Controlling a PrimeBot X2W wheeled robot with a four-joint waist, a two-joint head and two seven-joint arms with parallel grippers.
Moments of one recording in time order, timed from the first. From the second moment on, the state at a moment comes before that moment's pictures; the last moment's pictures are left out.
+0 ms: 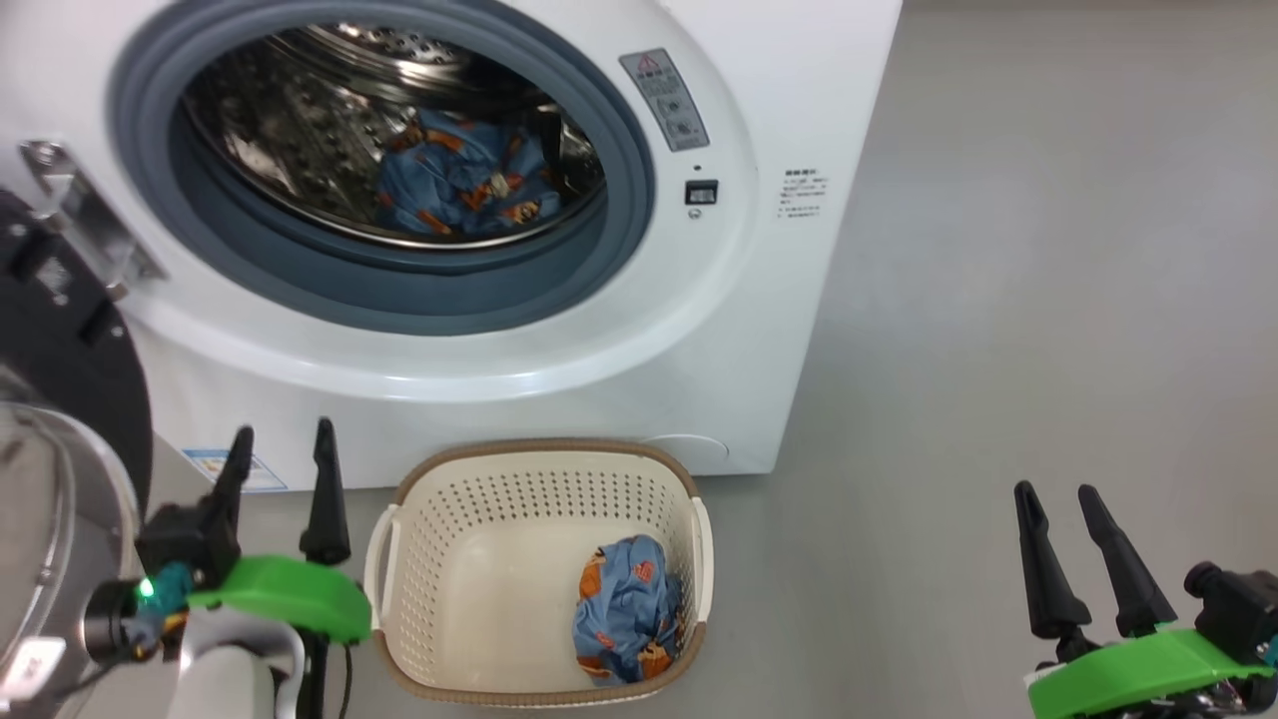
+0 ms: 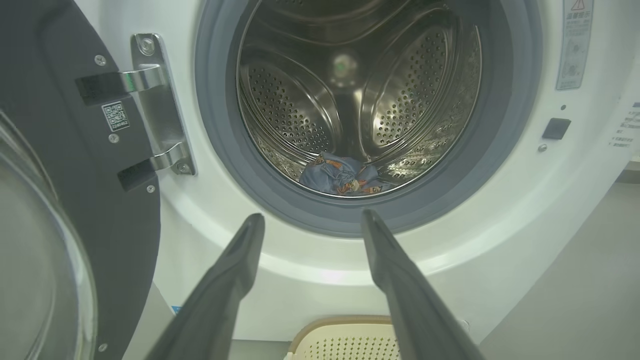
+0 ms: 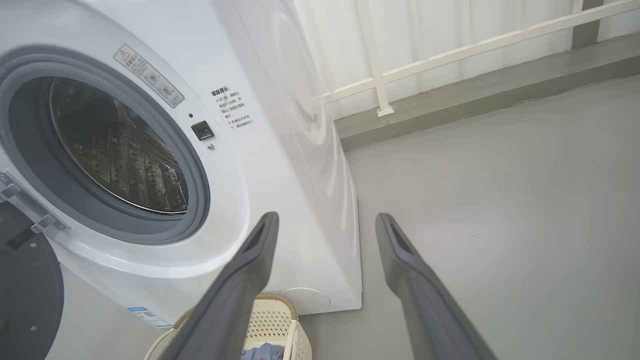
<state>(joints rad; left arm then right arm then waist) -0.40 0.04 0.08 0.60 -0.12 -0.13 -0.26 0.00 -0.16 0.06 0.20 0.54 0.12 -0.25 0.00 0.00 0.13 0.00</state>
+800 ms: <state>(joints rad) -0.07 0.07 0.08 0.32 -0.13 -0.13 -0.26 0.07 -0.16 0.03 0.19 0.55 0.12 -0.25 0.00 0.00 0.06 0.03</state>
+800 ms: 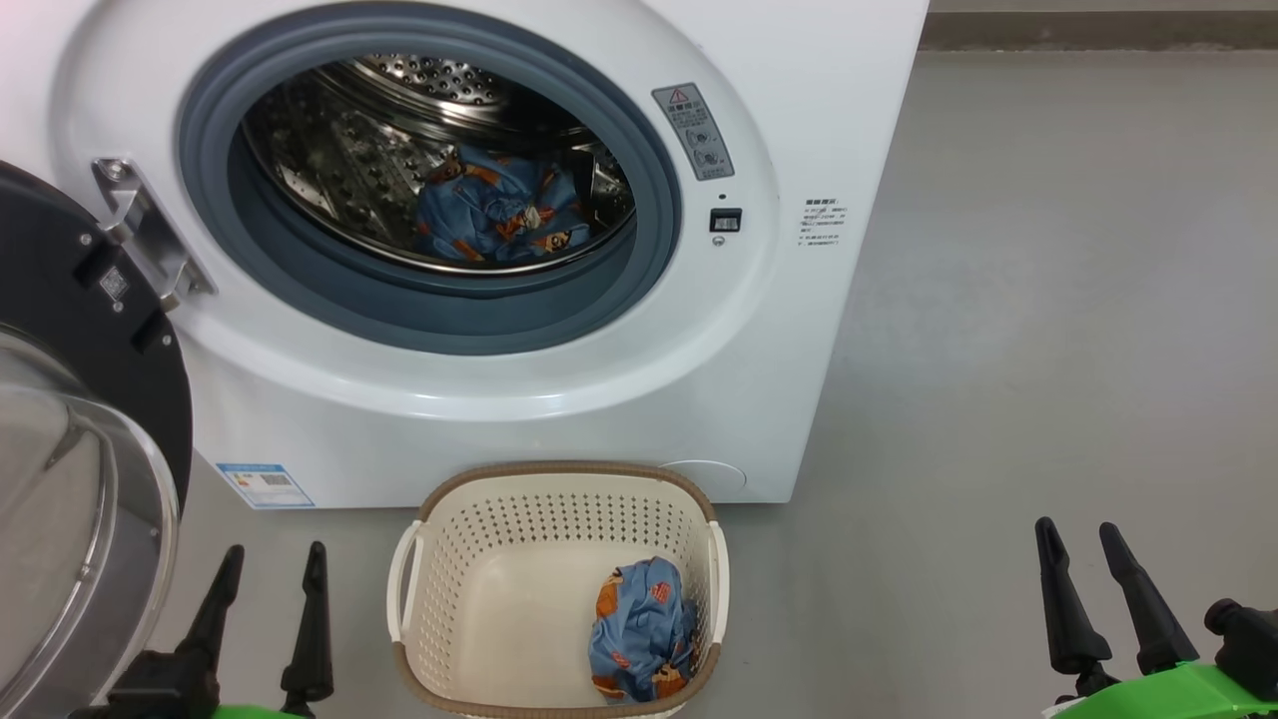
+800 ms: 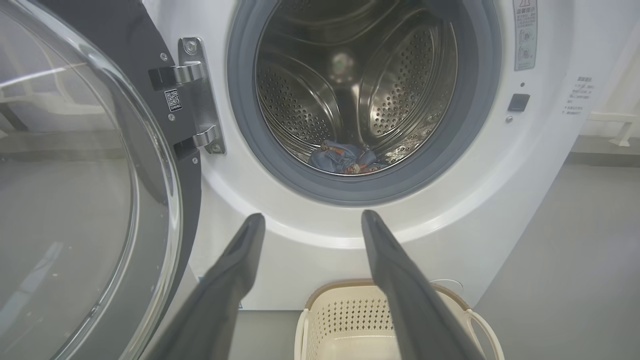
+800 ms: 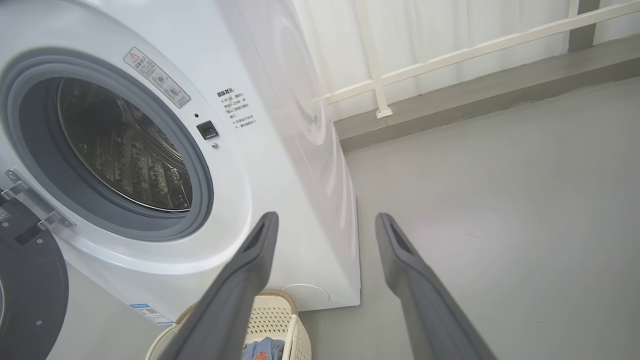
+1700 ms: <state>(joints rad) -0.18 0.05 -0.10 0.46 -0.25 -0.13 -0.26 0.00 -0.15 0.02 0.16 0.54 0.12 -0.25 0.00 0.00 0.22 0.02</state>
